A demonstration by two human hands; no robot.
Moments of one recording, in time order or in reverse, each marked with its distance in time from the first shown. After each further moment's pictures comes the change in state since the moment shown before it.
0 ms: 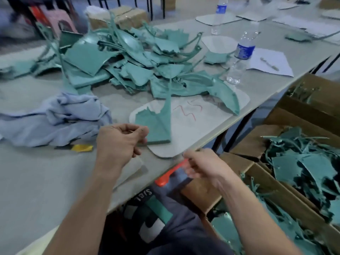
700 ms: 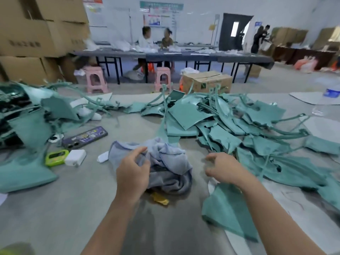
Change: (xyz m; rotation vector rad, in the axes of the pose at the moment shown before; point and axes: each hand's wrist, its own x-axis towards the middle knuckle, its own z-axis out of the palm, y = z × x) left_hand 0.079 -0.021 -0.153 0.426 0.638 0.083; right_hand 0.121 -0.187 0.145 -1.244 -0.058 -0.608
